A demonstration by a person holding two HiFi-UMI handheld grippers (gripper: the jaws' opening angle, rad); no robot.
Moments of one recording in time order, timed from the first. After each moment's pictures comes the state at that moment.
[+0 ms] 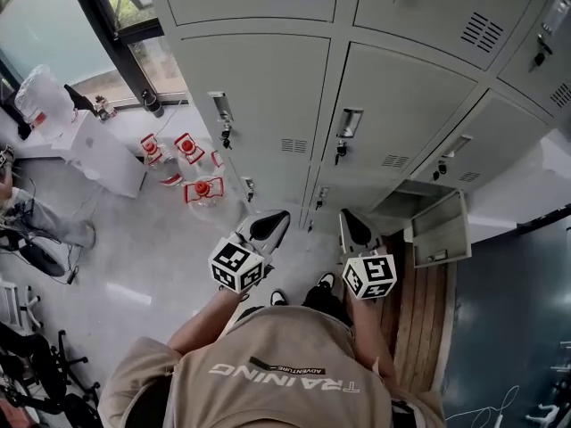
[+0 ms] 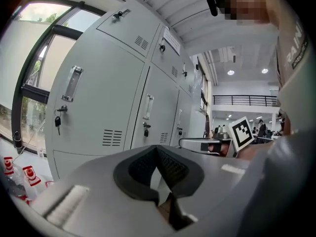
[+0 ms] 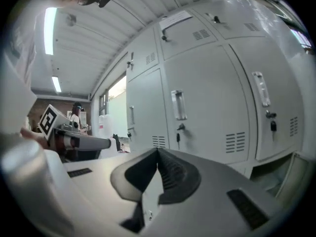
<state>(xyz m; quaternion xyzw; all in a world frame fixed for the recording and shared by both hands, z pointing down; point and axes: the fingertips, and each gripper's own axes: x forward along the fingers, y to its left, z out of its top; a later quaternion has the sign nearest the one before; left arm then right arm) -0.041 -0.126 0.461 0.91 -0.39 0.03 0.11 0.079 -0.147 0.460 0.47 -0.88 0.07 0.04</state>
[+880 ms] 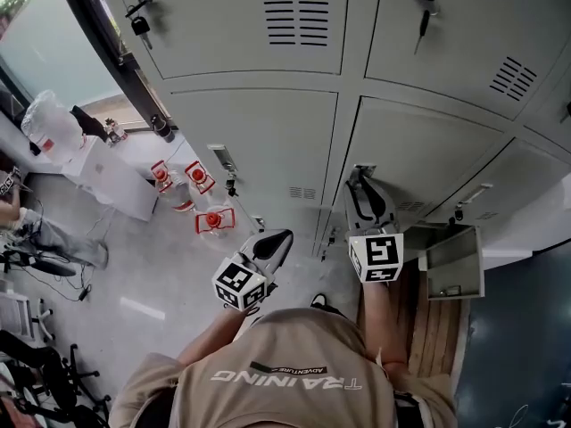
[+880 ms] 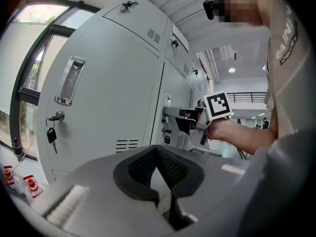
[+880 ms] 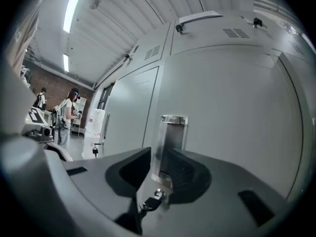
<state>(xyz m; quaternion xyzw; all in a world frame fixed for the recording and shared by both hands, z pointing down) -0.179 -0.197 0.462 0.91 -0.41 0.02 0.10 -0.070 -0.291 0.370 0.48 -0.87 -0.07 0.06</state>
